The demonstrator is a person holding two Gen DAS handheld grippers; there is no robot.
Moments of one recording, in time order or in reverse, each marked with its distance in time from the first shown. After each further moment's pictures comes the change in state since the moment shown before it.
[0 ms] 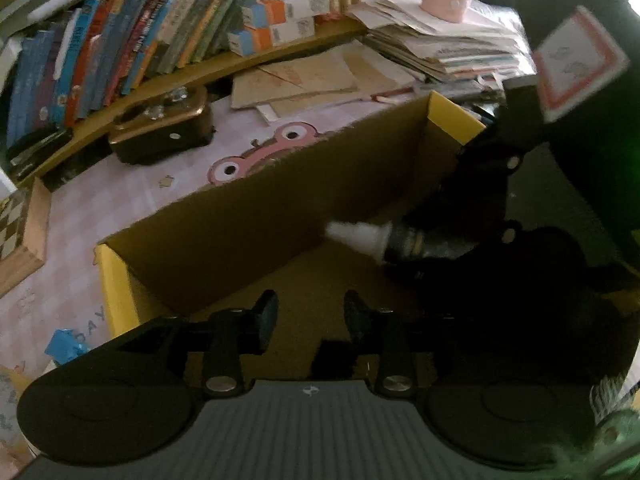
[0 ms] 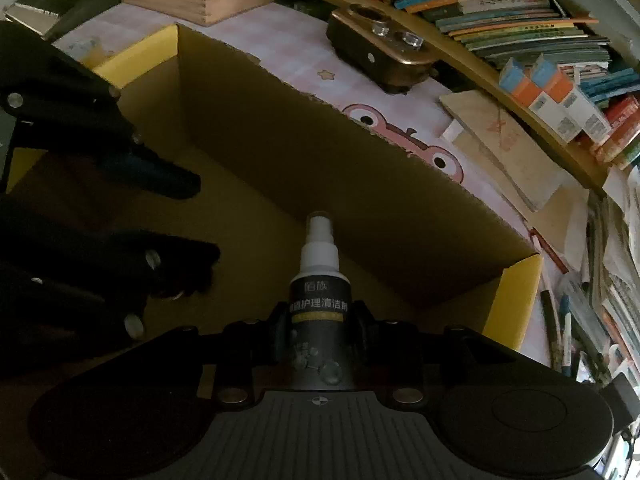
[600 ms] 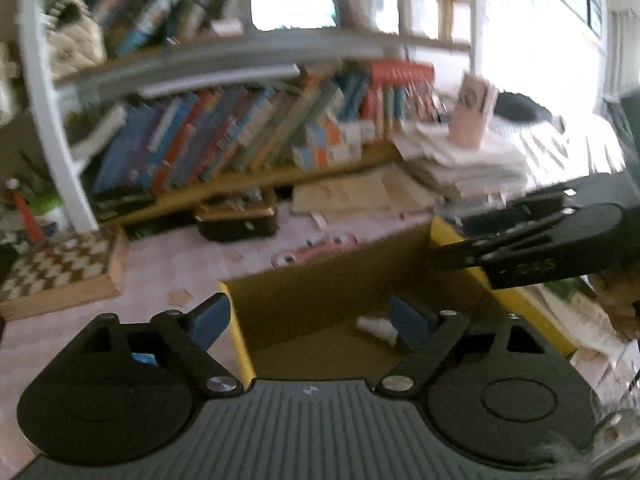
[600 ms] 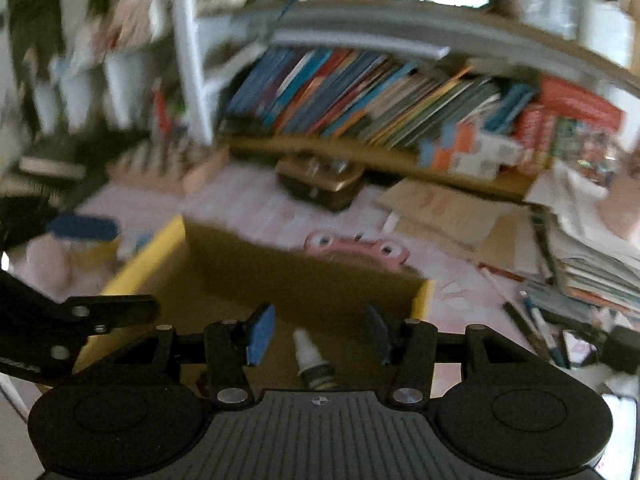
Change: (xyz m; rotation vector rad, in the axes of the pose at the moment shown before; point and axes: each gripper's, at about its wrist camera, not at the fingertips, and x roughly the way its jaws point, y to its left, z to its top) left arm -0.120 0.010 -0.037 -0.136 -0.360 0.108; right arm -0.111 -0.031 -0.042 0.370 -0.442 0.020
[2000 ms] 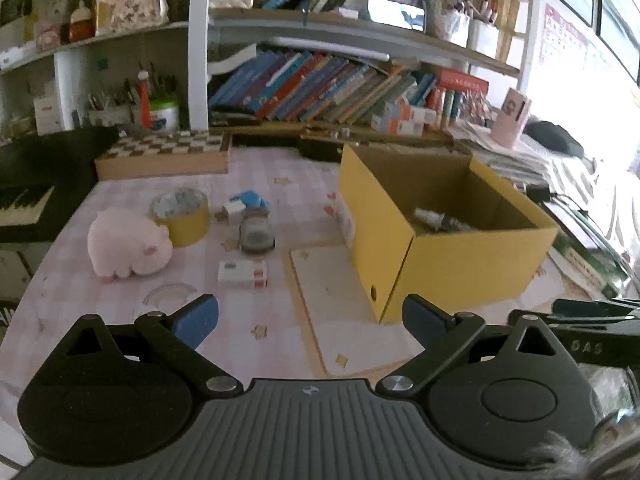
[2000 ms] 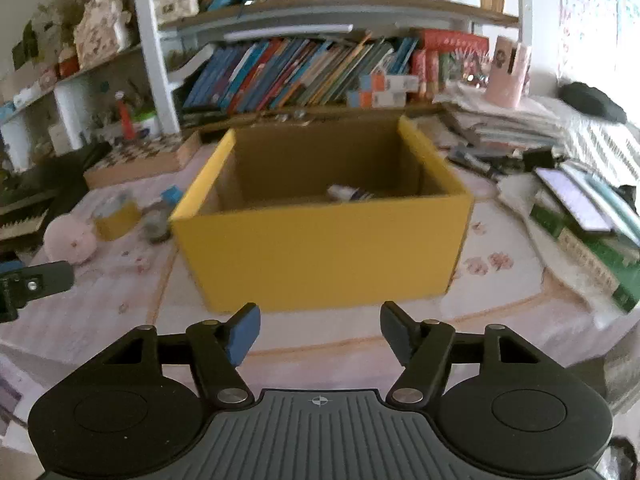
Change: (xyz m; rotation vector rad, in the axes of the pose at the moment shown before) left arm -0.149 0.070 -0.167 -0.217 0.029 0.083; right arm -0.092 0.169 -0.153 0.255 0.024 -0.250
